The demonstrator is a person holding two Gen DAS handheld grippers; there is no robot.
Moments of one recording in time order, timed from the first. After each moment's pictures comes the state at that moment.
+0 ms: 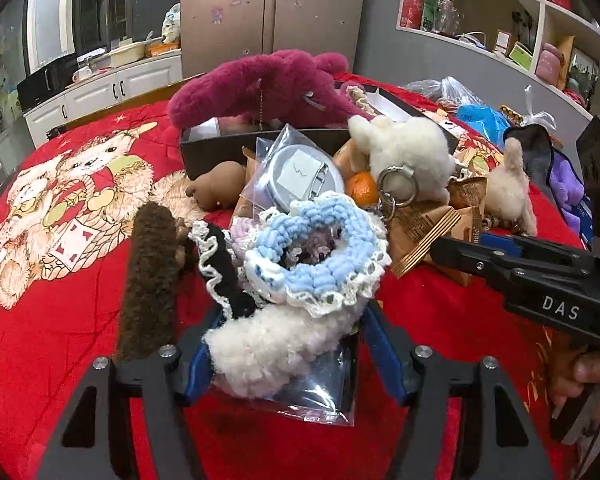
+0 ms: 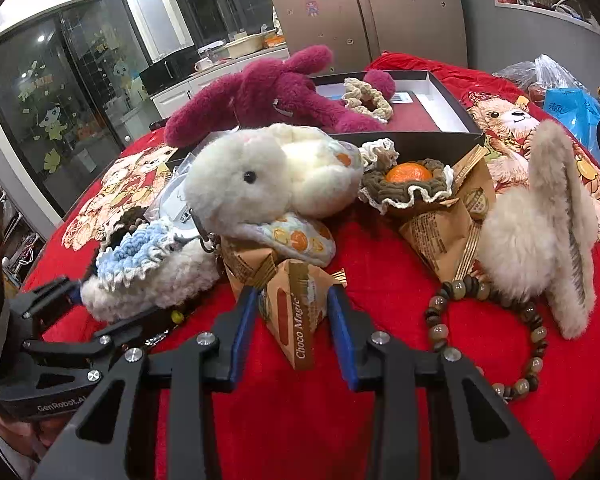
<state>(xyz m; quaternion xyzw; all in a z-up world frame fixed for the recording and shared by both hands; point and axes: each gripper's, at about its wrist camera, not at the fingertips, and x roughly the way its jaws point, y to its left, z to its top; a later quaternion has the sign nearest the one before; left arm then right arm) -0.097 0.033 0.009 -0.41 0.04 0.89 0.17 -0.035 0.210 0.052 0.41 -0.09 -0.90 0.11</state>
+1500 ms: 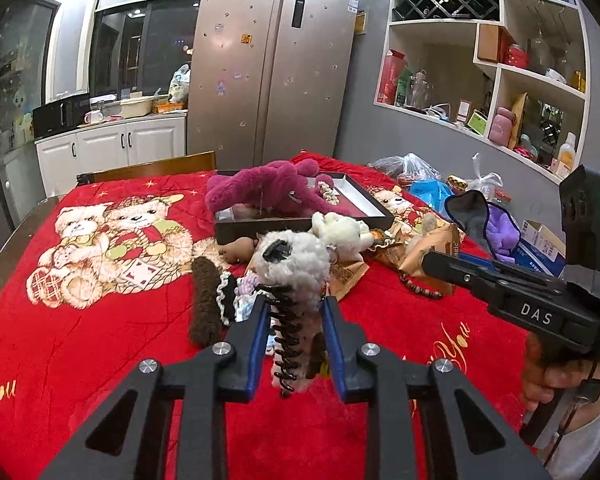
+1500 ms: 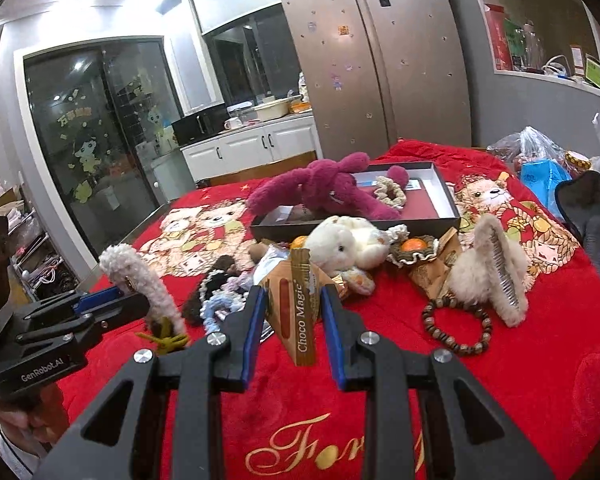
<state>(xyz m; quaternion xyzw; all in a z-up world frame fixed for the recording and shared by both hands) 0.009 -0.011 0.100 -0.30 -0.01 0.93 0.20 0.081 0.185 0.153 0.30 -0.08 -0.94 0.13</state>
